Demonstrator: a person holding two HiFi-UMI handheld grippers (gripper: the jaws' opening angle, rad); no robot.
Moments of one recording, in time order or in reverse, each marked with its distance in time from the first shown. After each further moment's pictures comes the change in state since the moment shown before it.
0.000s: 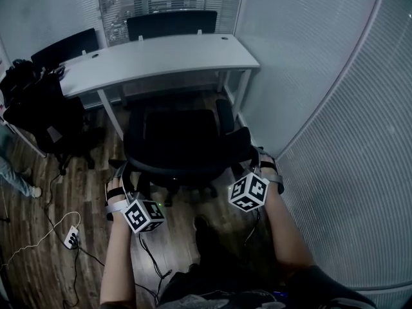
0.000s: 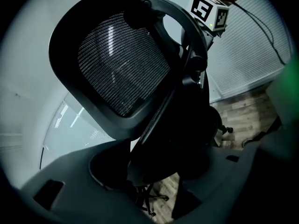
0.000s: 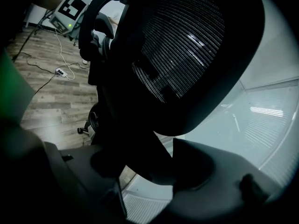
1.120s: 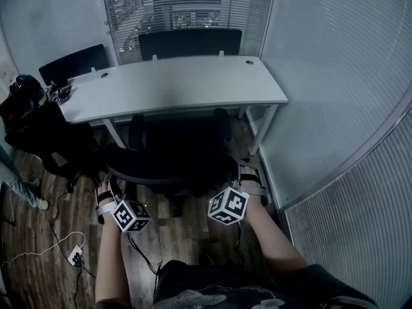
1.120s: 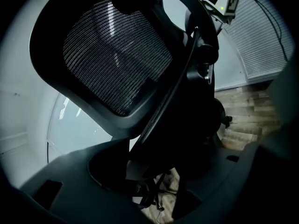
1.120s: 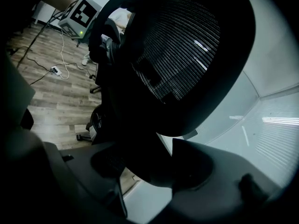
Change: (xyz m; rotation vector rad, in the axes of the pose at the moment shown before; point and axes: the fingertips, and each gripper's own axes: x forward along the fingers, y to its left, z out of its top) left arm 0.250 0.103 -0.023 -0.017 0.208 0.083; right arm 0.245 -0.096 0.104 -0.069 -0.120 0.045
